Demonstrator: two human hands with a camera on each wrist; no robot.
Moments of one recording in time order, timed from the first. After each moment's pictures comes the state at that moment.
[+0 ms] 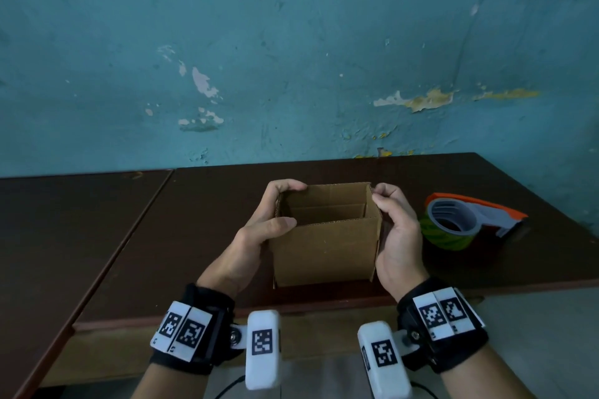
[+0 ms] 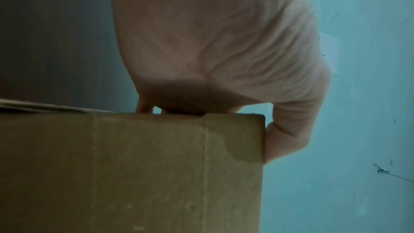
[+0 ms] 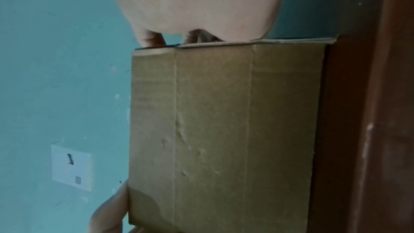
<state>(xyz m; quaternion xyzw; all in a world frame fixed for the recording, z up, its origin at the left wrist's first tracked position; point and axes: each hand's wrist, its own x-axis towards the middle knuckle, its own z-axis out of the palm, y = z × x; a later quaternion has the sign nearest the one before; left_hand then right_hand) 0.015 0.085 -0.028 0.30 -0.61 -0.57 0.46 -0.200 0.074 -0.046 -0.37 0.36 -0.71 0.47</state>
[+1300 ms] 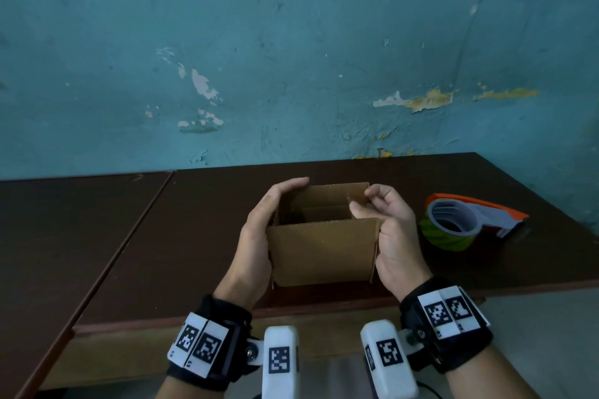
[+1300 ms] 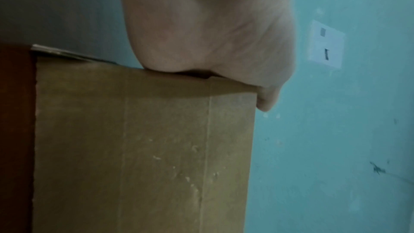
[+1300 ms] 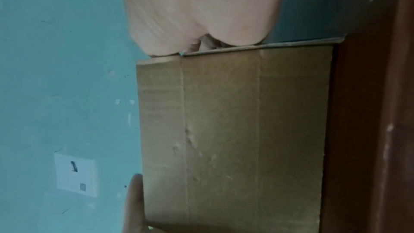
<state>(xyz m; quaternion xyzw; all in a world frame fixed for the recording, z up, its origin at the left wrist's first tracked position) -0.014 0.096 -0.025 0.35 -0.48 -0.55 0.58 -0.200 0.073 -0.046 -0.39 0.39 -0.67 0.50</state>
